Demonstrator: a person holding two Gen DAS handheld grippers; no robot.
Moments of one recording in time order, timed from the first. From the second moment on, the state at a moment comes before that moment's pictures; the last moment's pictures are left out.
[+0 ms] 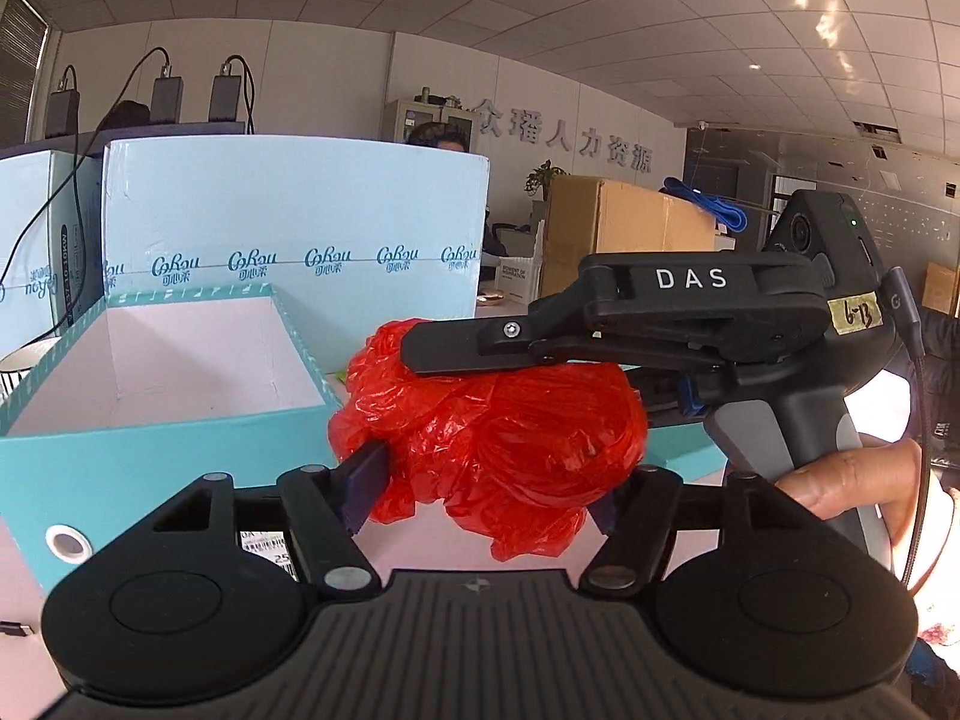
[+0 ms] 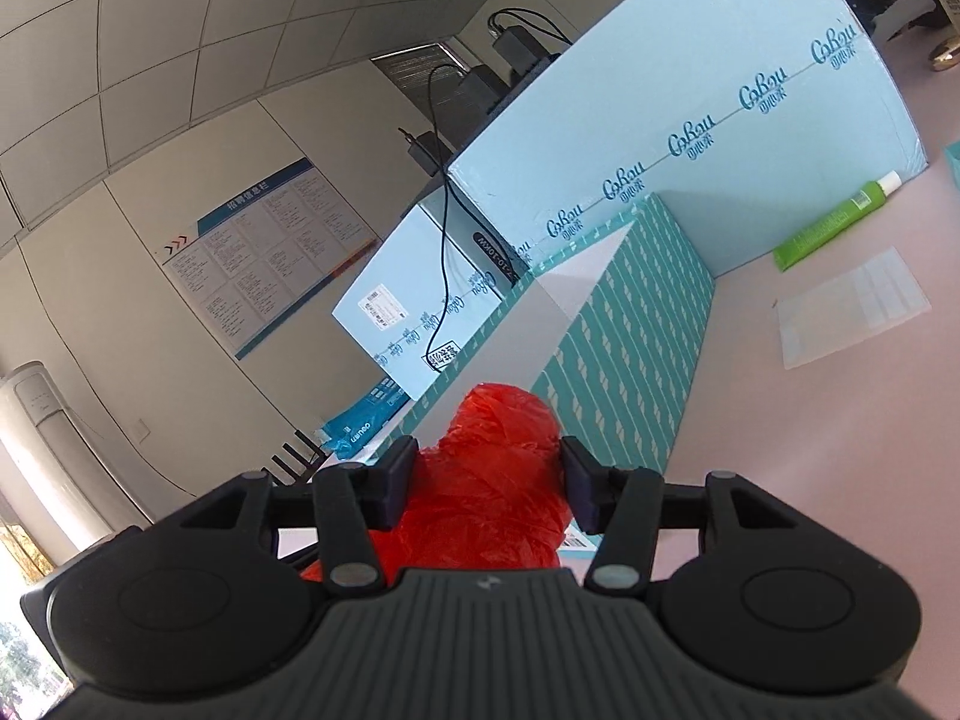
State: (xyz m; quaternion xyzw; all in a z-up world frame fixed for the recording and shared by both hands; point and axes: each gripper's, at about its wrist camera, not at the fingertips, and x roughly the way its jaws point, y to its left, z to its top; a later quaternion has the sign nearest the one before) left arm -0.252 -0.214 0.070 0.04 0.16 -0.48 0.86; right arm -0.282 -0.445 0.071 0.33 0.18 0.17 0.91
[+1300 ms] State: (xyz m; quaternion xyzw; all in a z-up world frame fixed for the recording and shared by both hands) left arm -0.139 -0.106 0.096 0.04 0.12 -0.15 0.98; right arm -0.194 -0.364 0.084 0.23 0.14 0.10 0.96
